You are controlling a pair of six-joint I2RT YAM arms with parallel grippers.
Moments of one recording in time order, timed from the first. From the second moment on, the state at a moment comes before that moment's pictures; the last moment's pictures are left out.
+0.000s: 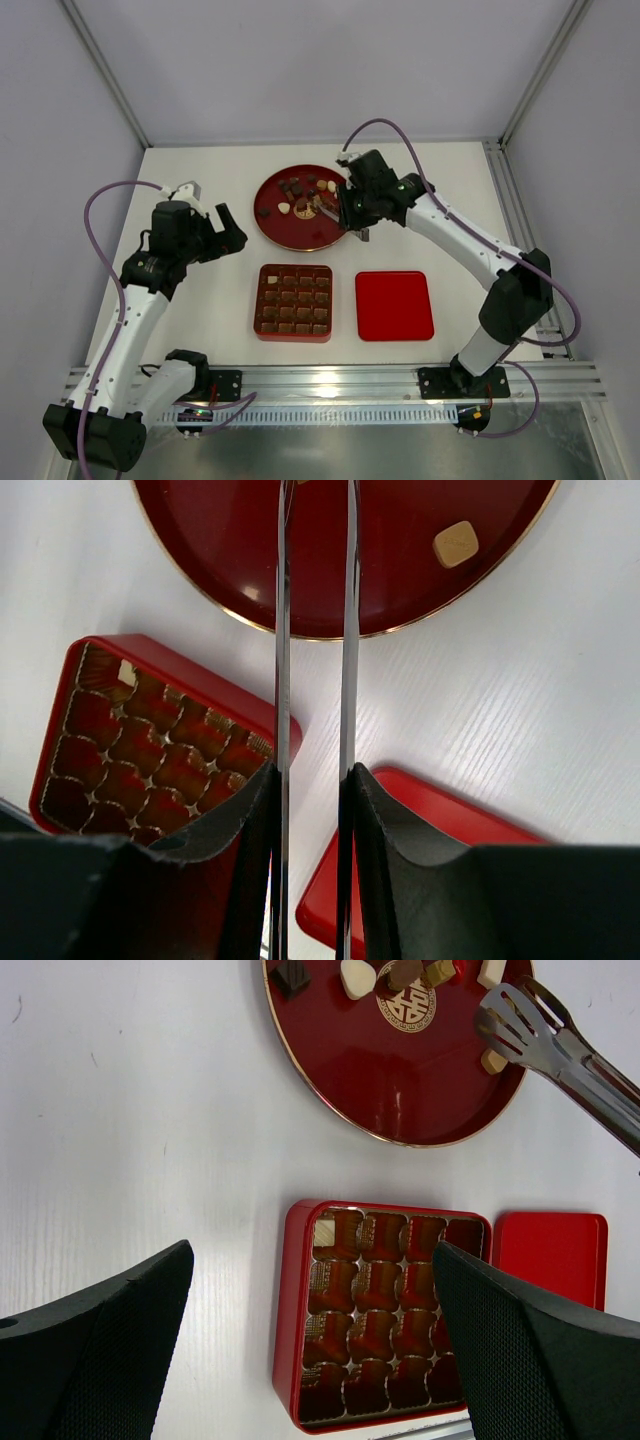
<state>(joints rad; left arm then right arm) -0.18 0.93 0.95 -0.66 0.08 -0.44 0.63 1.67 1.53 -0.75 -0.02 0.29</state>
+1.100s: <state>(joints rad) -0.18 0.93 0.95 -0.66 0.08 -0.44 1.02 1.38 1.29 -0.82 0.02 0.47</state>
